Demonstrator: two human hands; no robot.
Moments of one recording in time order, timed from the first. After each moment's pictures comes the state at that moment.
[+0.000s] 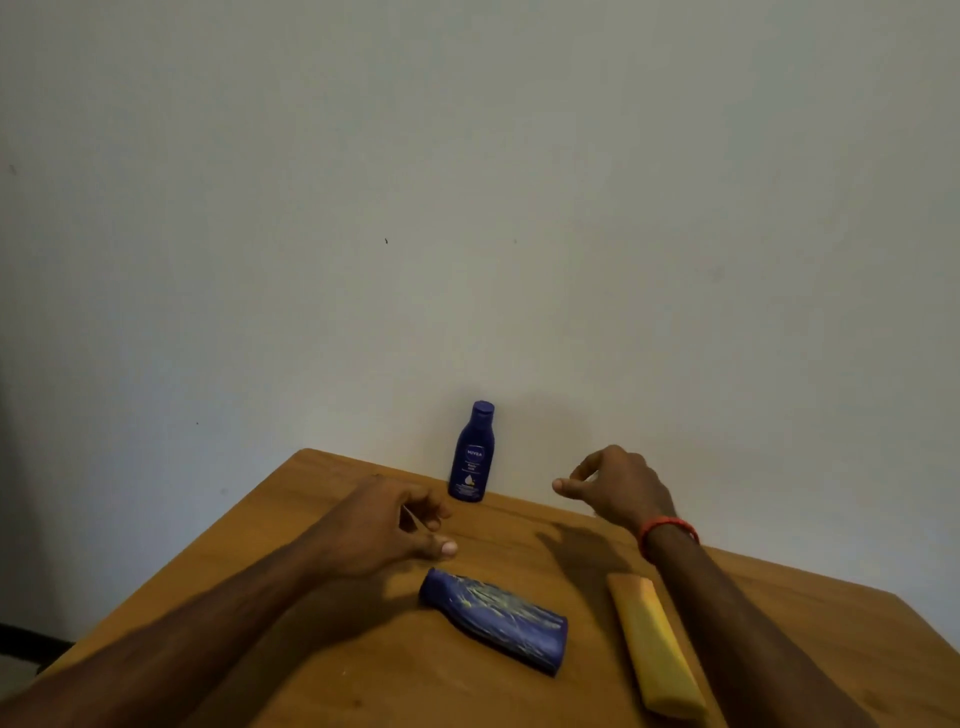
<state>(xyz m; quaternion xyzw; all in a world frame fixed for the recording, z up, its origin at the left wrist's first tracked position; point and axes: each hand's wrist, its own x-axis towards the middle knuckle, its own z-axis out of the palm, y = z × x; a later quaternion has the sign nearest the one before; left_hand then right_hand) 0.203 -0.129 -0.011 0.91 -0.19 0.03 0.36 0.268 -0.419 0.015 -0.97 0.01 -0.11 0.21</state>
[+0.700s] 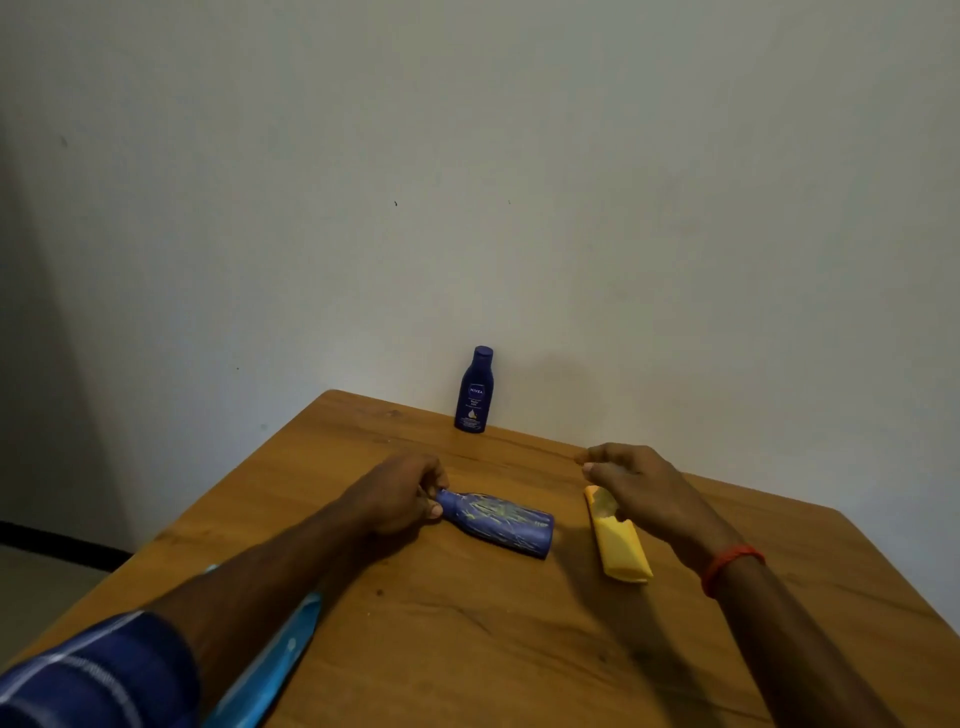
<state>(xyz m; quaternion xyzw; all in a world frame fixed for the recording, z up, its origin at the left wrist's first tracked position) 0.167 -0.145 -0.047 0.95 -0.13 -0.03 0.30 0.108 -0.433 0.033 -0.91 -0.04 -0.02 0.41</state>
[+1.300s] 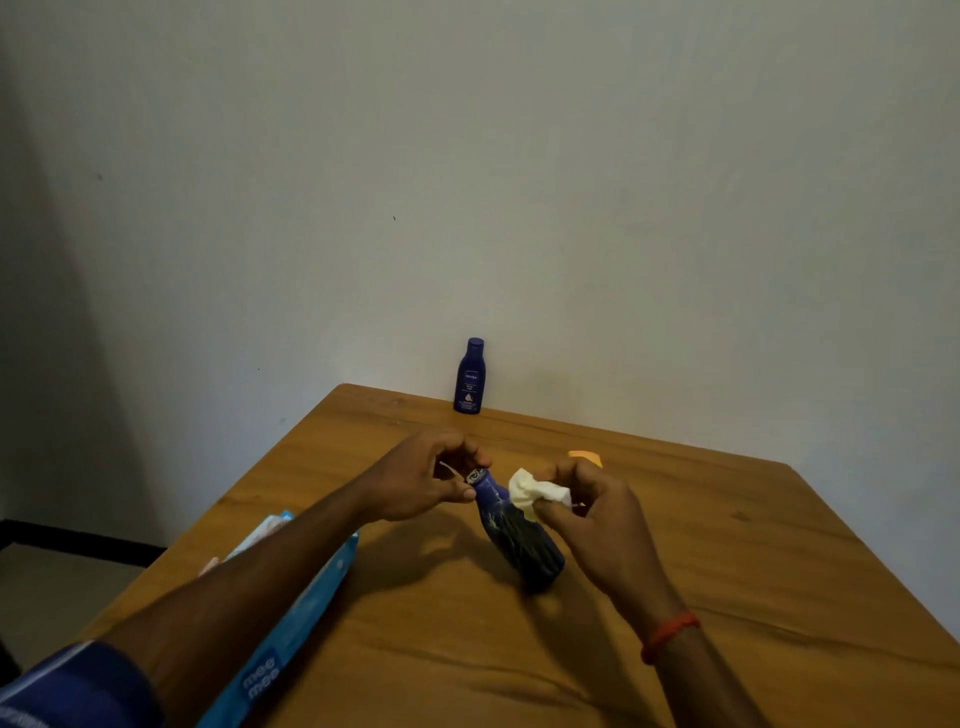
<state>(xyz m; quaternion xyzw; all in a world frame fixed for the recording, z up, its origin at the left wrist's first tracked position) 0.054 -0.159 0.013 0.85 -0.27 -0.01 0.44 -0.021 -0.387 0.011 -0.84 -0.08 -0.15 0.51</state>
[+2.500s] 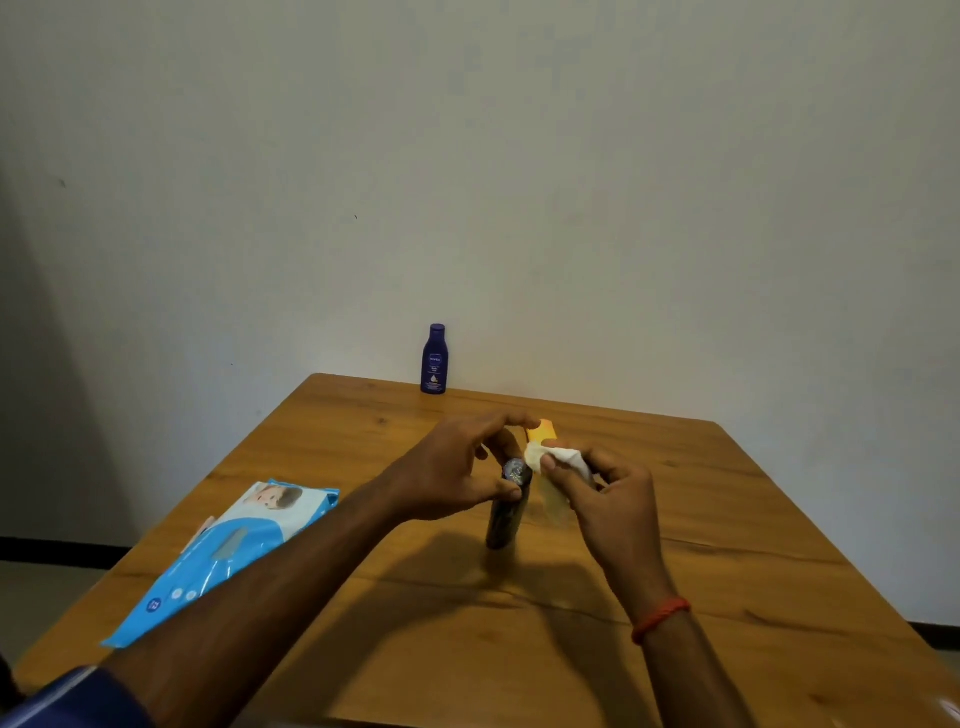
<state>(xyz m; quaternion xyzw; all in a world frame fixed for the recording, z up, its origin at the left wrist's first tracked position) -0.048 -0.229 0.048 0.84 -0.40 0.09 0.36 -0.111 -0.414 0.022 -0.76 -0.05 -0.27 0.58</state>
